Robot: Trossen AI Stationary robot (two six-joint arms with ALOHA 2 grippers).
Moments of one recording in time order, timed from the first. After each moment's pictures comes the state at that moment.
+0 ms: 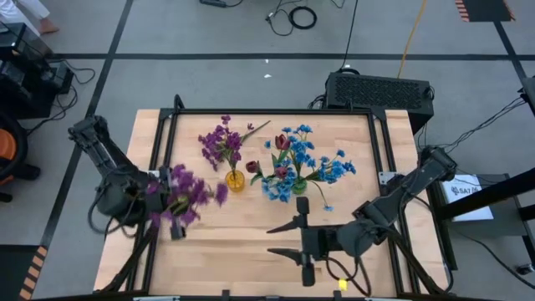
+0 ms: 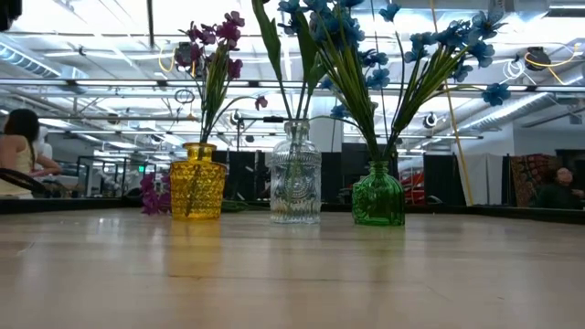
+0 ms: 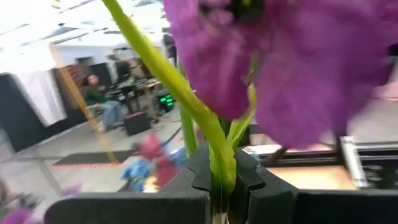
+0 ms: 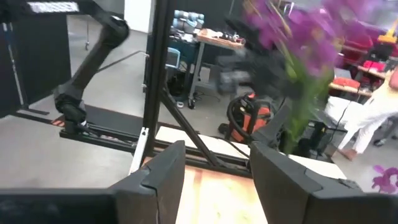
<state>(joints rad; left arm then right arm) -0.92 1.00 0.83 0.42 -1.14 0.40 0.63 1.64 1.56 -0.03 0.58 -0.07</state>
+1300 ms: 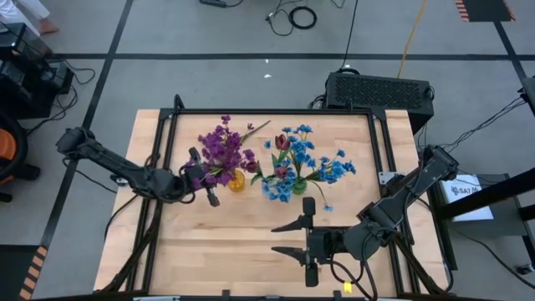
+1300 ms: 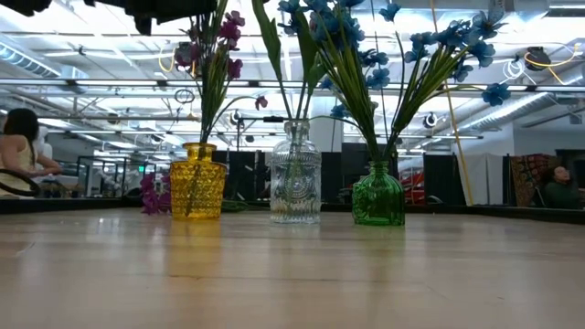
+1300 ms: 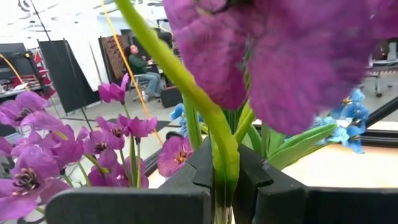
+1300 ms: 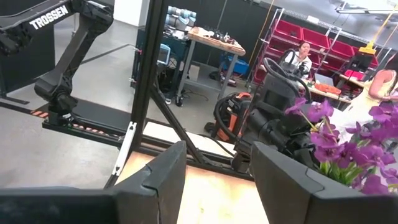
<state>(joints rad) -0.40 0.98 0.48 0.60 -0.81 0.20 0.66 1.62 1.56 -0.06 0.66 -0.14</state>
